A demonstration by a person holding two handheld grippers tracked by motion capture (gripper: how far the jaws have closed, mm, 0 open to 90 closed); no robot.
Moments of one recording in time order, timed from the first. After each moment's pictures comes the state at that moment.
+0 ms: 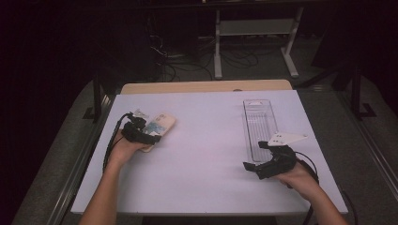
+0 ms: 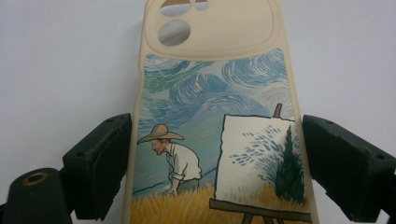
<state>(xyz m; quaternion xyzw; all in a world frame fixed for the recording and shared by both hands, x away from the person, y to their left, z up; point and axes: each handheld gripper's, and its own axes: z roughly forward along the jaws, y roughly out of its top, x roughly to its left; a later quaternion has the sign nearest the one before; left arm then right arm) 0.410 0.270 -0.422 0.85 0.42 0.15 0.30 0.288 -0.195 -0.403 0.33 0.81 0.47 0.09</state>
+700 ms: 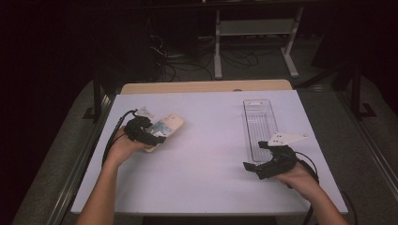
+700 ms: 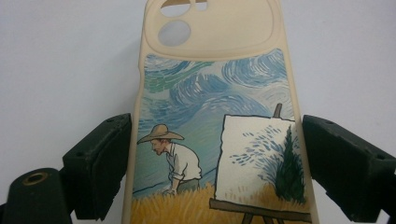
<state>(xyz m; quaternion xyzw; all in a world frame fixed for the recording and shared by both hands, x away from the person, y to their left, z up) 0.403 0.253 -0.400 0.88 0.34 0.11 0.32 0.287 -0.195 -0.403 0.33 0.81 0.47 0.09</state>
